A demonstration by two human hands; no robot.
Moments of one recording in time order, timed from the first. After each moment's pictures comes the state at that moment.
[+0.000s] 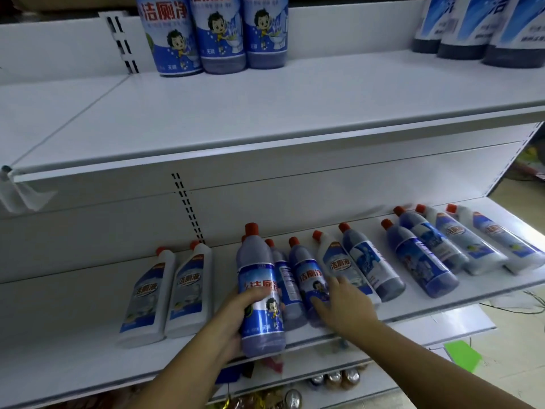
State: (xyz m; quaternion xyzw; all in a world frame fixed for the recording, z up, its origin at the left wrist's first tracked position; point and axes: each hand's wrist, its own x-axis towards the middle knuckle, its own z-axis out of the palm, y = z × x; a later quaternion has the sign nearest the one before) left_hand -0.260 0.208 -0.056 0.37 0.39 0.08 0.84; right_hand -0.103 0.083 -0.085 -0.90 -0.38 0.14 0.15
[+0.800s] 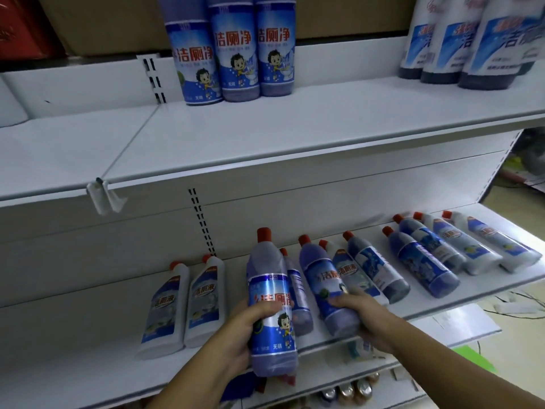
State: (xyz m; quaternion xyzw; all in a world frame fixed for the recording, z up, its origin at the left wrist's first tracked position) left_hand -0.296 0.204 -0.032 0.44 0.33 0.07 0.83; right_hand -0.117 0.062 -0.056 -0.63 -0.11 0.50 0.59
